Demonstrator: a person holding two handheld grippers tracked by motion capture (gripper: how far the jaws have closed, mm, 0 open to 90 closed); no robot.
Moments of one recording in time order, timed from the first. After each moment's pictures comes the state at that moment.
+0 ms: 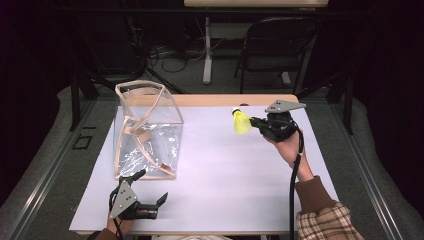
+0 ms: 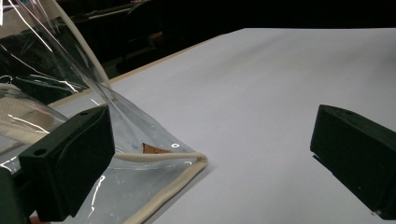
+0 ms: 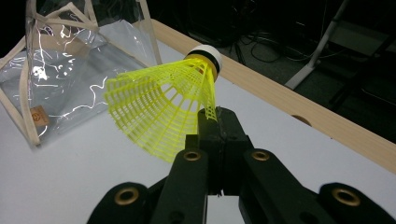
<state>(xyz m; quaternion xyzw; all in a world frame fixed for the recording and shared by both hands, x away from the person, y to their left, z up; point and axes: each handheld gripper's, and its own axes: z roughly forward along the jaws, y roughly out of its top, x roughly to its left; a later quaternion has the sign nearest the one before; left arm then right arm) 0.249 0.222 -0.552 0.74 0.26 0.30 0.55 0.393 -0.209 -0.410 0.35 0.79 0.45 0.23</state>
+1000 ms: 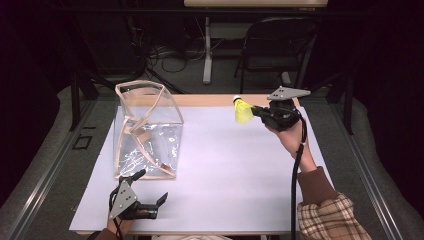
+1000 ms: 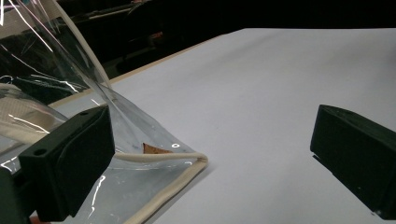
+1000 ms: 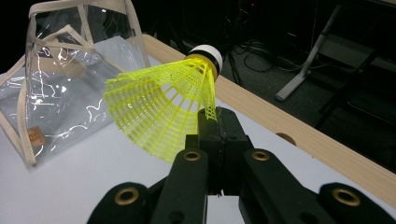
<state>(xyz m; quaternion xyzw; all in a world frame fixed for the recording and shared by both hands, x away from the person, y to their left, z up) 0.249 0.222 -0.552 0.74 0.26 0.30 0.55 0.401 -0.209 -0.378 0.35 0.78 0.46 0.25</state>
